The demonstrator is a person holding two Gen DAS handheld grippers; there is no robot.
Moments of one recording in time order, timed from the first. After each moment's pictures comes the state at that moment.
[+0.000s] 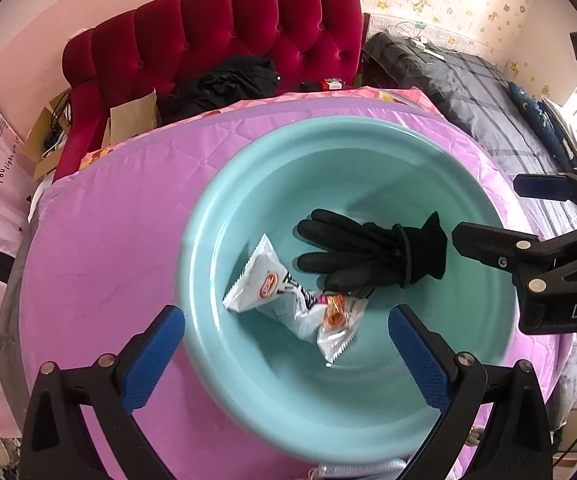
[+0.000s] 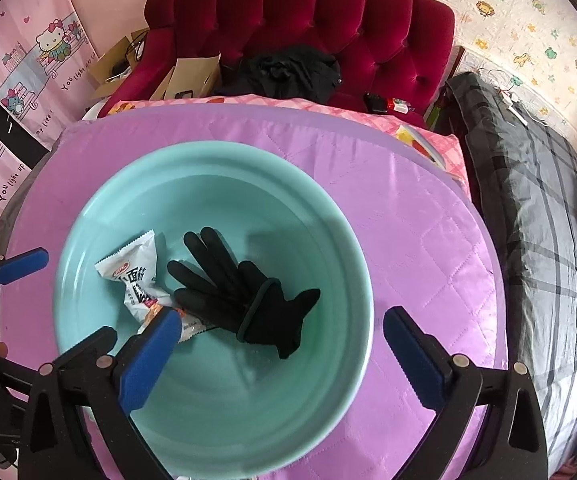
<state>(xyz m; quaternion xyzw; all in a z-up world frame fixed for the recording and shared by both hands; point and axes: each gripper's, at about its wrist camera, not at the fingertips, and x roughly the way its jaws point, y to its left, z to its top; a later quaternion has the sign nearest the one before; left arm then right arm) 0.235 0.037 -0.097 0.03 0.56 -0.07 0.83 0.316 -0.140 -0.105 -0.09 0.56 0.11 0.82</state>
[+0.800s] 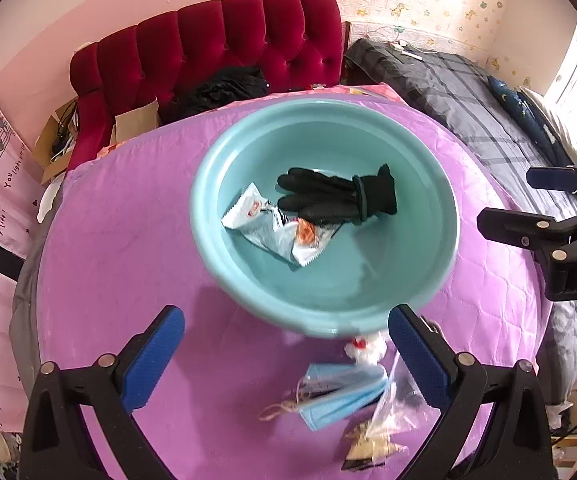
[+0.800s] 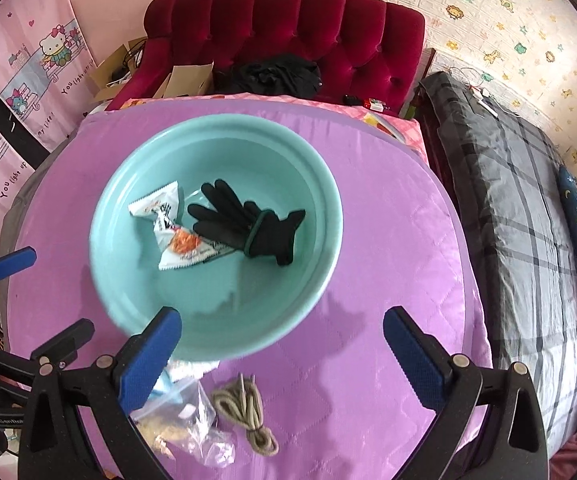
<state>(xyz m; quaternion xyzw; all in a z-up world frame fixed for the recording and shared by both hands) 0.139 0.036 -0.064 0.04 0.54 -0.09 0.84 0.211 -0.162 -0.064 -0.09 0.55 0.09 0.83</state>
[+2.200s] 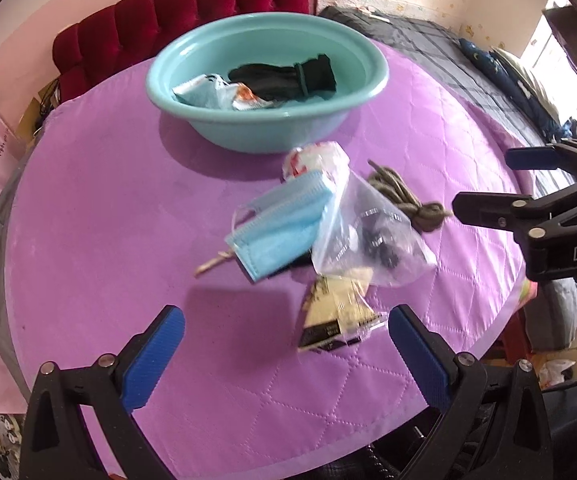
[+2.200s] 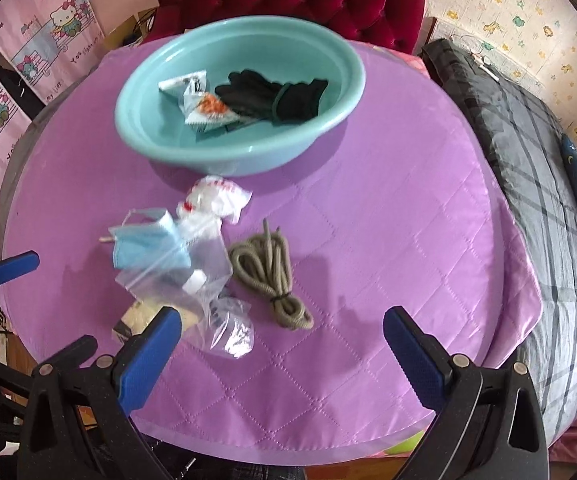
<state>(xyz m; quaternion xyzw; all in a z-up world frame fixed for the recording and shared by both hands) -0.001 0.018 -0.125 0.06 0.56 -0.12 0.82 0.079 -0.172 -0.131 -0.09 0.58 0.09 0.81</state>
